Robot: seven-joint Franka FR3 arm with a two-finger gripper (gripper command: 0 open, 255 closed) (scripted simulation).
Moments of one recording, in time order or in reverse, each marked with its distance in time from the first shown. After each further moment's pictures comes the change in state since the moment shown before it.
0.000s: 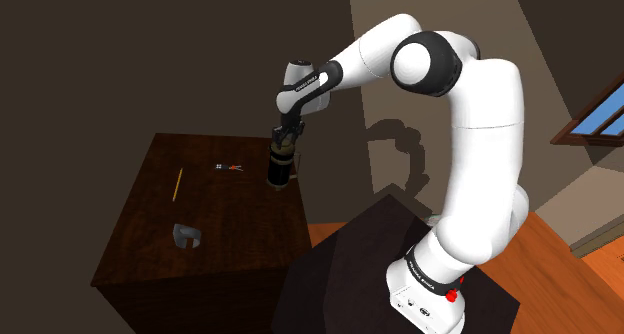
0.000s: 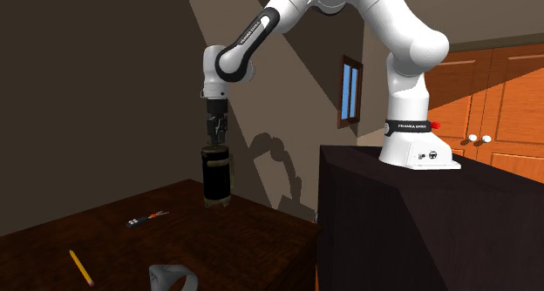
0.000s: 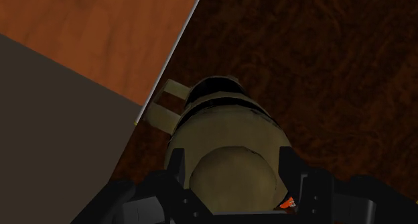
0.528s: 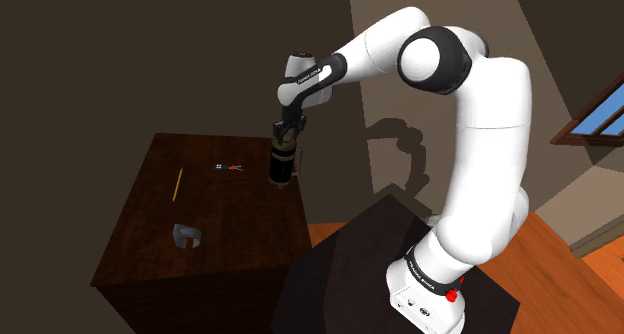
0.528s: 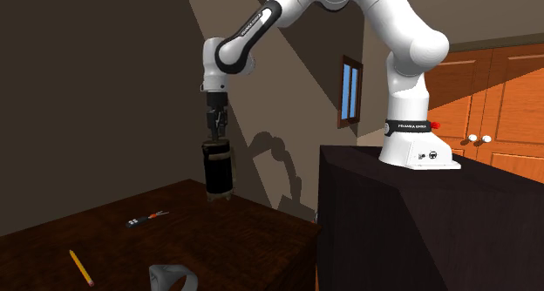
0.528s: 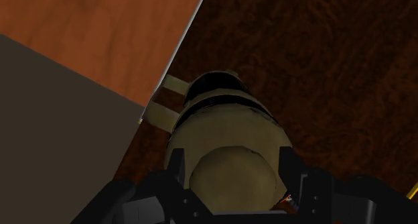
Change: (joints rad) arm -0.002 -0.047 0.002 -0.003 0.003 -0.050 -0.002
